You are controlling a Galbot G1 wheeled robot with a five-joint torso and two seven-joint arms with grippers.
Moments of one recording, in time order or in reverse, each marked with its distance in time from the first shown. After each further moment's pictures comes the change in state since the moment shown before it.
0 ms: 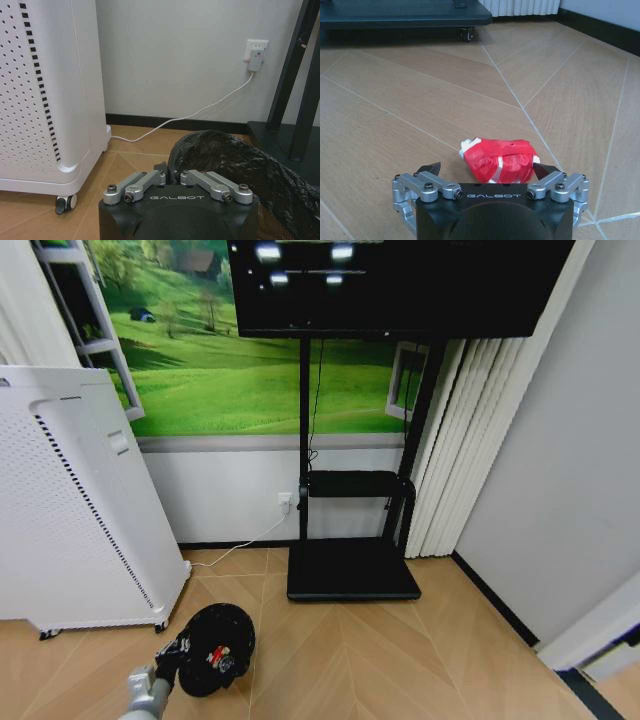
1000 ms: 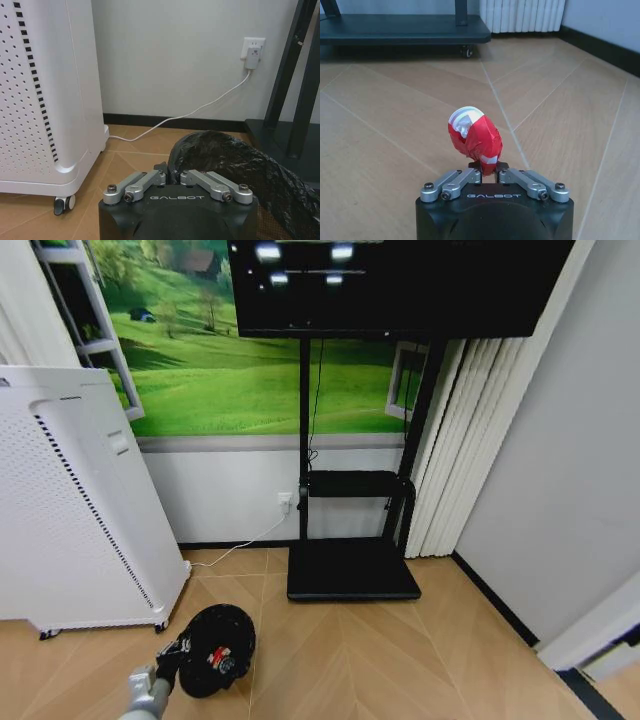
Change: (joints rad) left arm -0.006 0.016 0.015 0.004 -0.002 0.000 0.006; right arm 0.008 -0.058 0.028 0.005 0.019 0.014 -0.080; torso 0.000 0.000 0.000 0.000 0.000
